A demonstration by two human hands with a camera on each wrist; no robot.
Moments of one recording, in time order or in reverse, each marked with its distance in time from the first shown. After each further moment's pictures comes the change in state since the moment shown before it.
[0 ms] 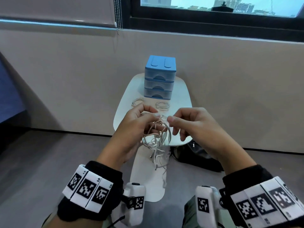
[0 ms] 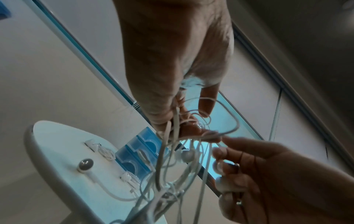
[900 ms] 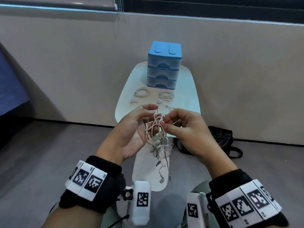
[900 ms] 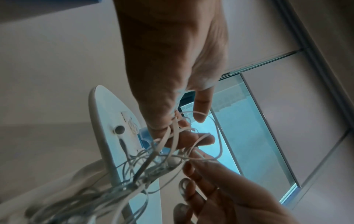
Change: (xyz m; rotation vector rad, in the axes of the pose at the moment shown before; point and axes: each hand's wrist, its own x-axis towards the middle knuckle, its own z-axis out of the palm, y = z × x) left_hand 0.005 -0.022 -0.018 -0.388 -0.017 -0.218; right_hand 0.006 0.048 0.038 0.122 0.081 -0.052
